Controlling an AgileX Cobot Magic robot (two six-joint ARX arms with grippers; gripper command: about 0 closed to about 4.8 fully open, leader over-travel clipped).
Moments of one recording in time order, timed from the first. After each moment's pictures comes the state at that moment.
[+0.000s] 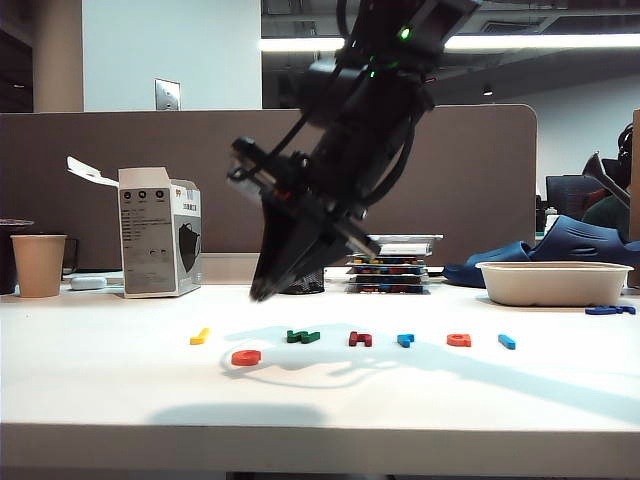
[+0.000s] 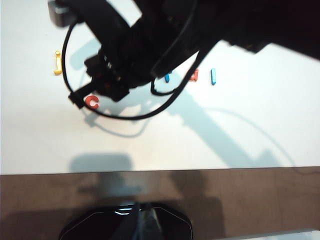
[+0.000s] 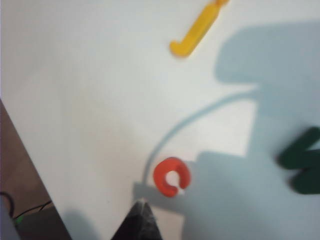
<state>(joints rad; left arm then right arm) -1.41 1.55 1.79 -1.43 -0.65 -1.25 0.64 2.02 1.56 -0.71 -0.49 0.00</state>
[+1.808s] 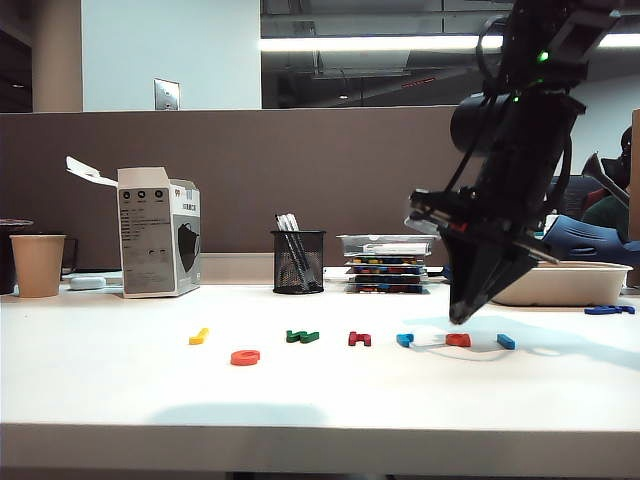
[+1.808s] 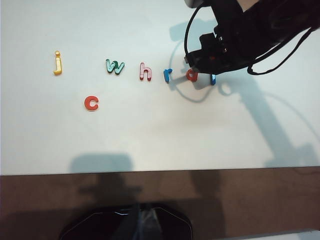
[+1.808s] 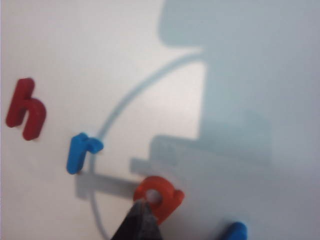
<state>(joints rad) -1.41 1.55 1.79 -1.43 -0.65 -1.25 0.31 1.95 1.42 -0.83 -0.33 -0.05</state>
